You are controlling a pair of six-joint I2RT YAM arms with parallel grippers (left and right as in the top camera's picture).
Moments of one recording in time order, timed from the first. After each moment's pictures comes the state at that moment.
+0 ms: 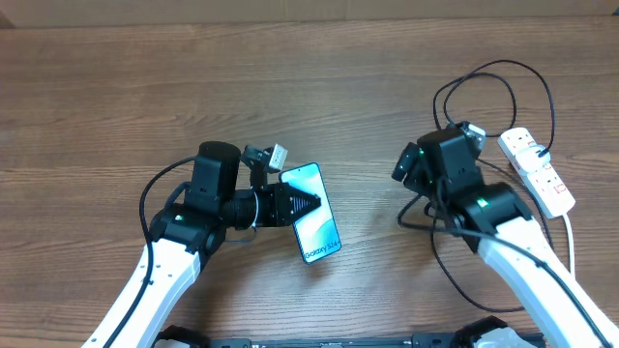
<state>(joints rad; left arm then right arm) -0.33 1.20 0.76 -0.35 0.84 -0.59 0.37 1.25 0.94 -0.69 0.29 0.74</state>
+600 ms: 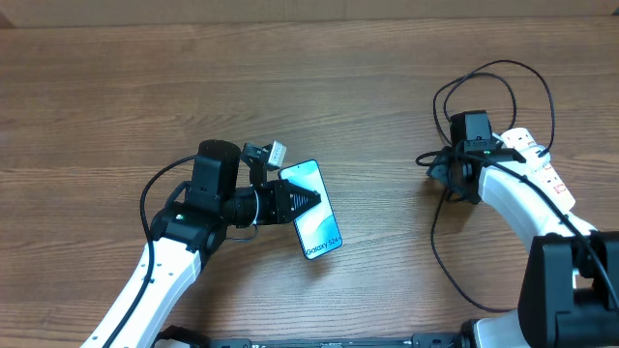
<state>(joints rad) -0.33 1.21 0.76 -0.32 0.82 -0.63 0.06 1.65 0.94 -0.56 0.17 0.64</state>
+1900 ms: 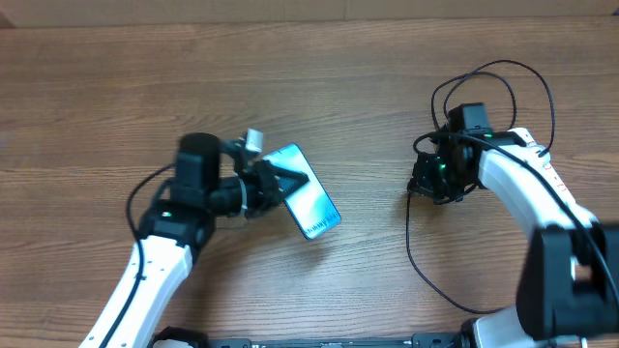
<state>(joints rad) -0.21 1.21 0.76 -0.22 0.87 -0.91 0.05 1.67 1.06 -0.82 -0.41 0.30</state>
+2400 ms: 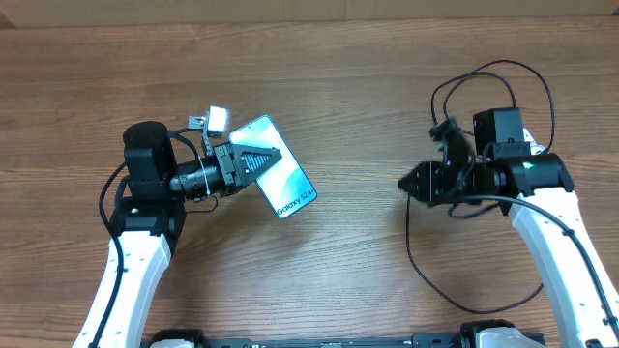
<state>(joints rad) -0.01 1.23 0.76 -0.03 1.14 -0.86 0.08 1.34 1.07 -0.92 -0.47 0.14</state>
